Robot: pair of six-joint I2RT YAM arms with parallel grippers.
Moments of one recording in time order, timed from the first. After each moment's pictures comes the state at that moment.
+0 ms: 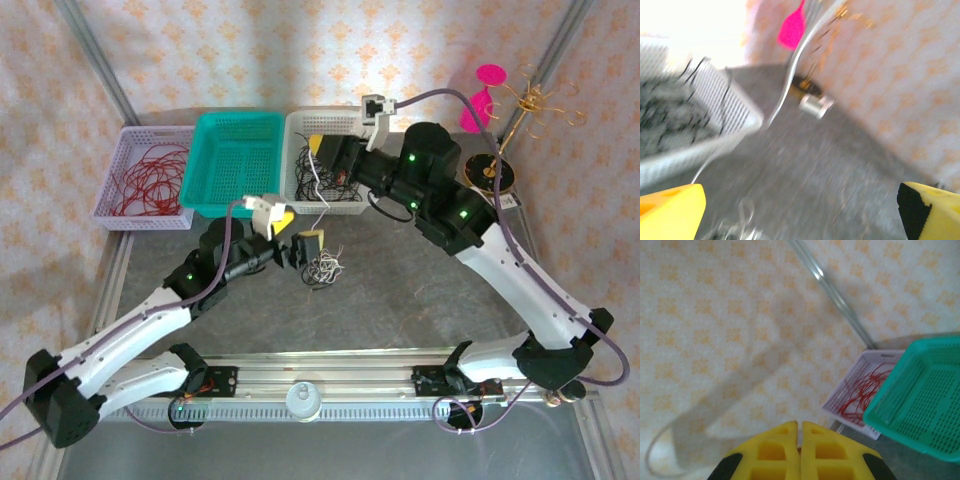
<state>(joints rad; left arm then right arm) -0.65 1.00 0.77 0.08 0.17 -0.34 0.78 1.32 1.64 -0.32 -0.21 0.69</state>
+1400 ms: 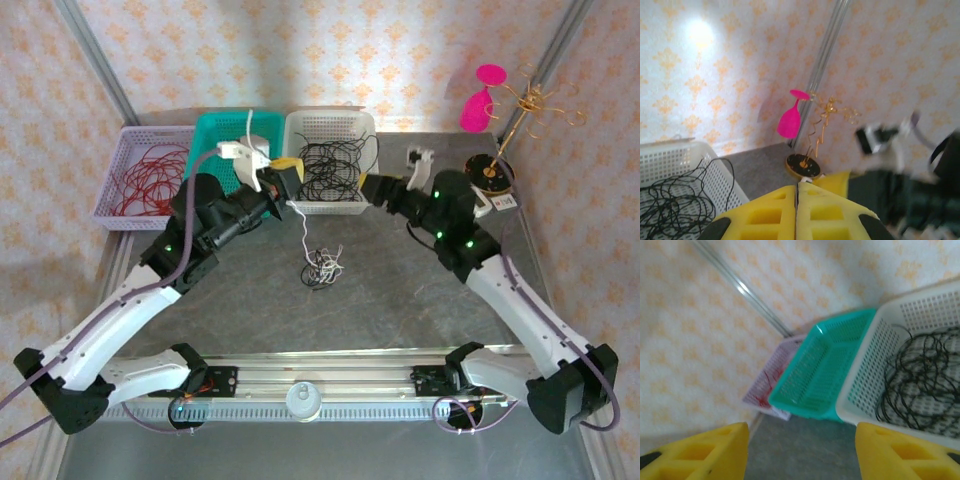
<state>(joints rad) -0.65 1.07 1.23 -0.10 0.05 -0.33 0.46 1.07 0.92 0.01 -0.33 0.58</state>
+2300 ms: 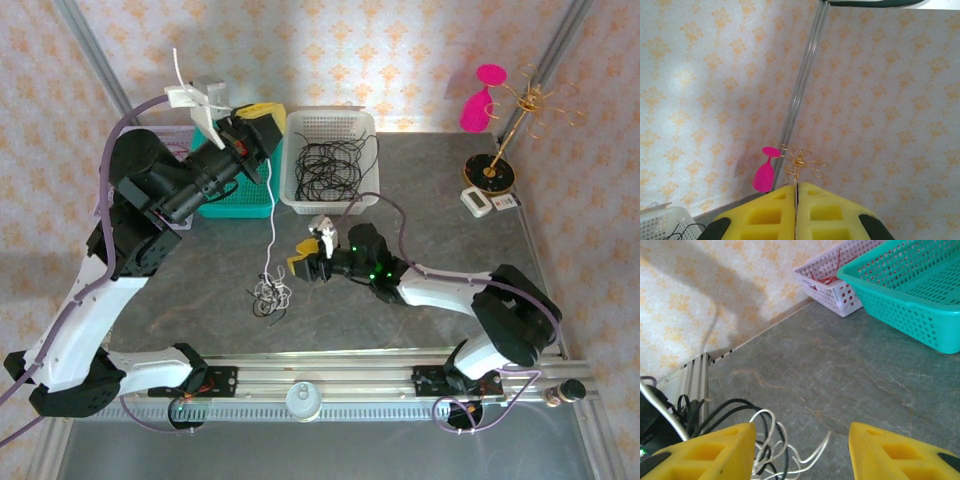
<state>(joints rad) -0.65 1.18 1.74 -0.34 0.09 -0.32 0.84 1.48 0.71 0.51 -0.44 0.26</state>
